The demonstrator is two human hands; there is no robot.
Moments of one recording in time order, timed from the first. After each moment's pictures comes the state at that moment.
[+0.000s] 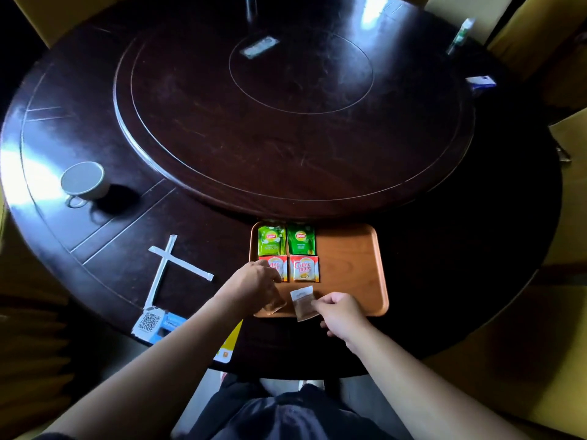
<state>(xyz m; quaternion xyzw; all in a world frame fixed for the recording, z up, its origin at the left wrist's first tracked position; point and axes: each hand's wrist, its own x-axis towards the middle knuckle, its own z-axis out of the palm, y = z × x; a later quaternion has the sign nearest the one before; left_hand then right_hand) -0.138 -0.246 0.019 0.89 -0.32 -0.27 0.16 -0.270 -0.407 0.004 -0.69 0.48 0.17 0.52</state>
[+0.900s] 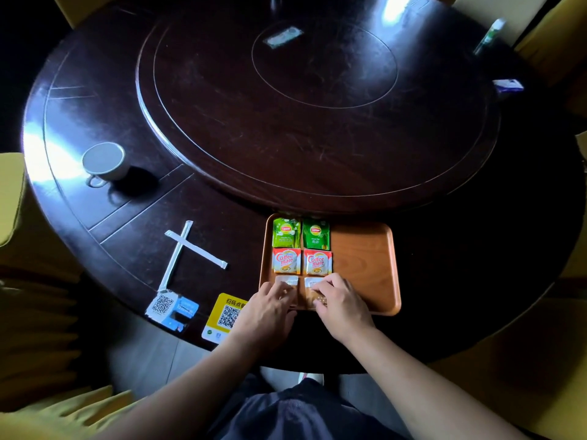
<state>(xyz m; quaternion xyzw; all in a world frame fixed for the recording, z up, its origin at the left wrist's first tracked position) -0.206 -0.219 -0.015 0.90 -0.38 -0.18 0.13 -0.270 -0.397 -0.010 -0.96 0.15 0.08 0.23</state>
